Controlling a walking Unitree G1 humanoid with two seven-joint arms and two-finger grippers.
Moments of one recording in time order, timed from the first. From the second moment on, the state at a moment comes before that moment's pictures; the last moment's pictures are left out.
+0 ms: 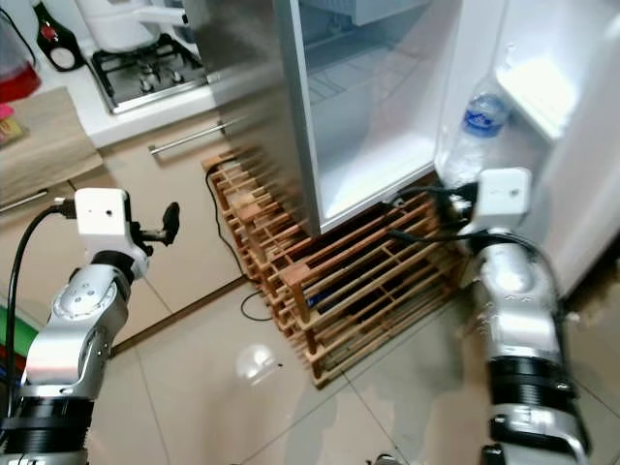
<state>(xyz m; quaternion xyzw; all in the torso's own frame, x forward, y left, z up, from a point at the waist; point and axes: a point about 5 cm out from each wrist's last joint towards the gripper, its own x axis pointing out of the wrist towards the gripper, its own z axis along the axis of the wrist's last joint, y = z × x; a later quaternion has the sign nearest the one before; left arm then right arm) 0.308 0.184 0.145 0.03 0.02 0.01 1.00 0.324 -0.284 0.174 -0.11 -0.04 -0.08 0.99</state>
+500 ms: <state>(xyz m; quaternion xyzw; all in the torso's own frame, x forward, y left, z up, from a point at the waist) 0.320 0.164 0.157 0.01 0.00 -0.01 1.00 0.327 -0.216 0.155 -0.02 -0.06 -0.01 1.00</state>
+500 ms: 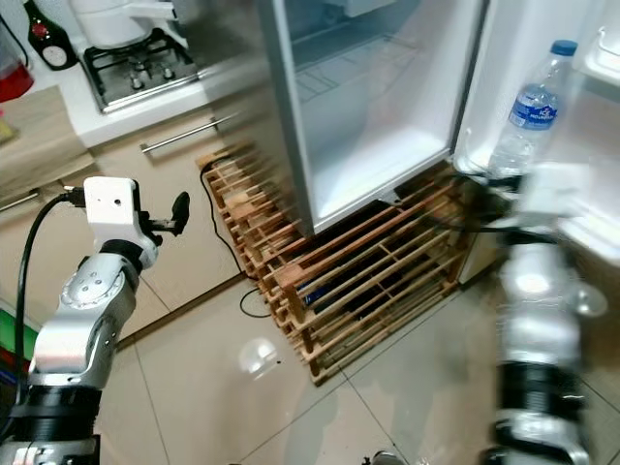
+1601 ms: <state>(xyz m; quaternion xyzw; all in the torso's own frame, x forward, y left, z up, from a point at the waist) 0.312 0.172 0.138 0.02 0.01 0.07 1.00 0.330 -0.151 0.118 0.06 0.01 0.13 0.99</state>
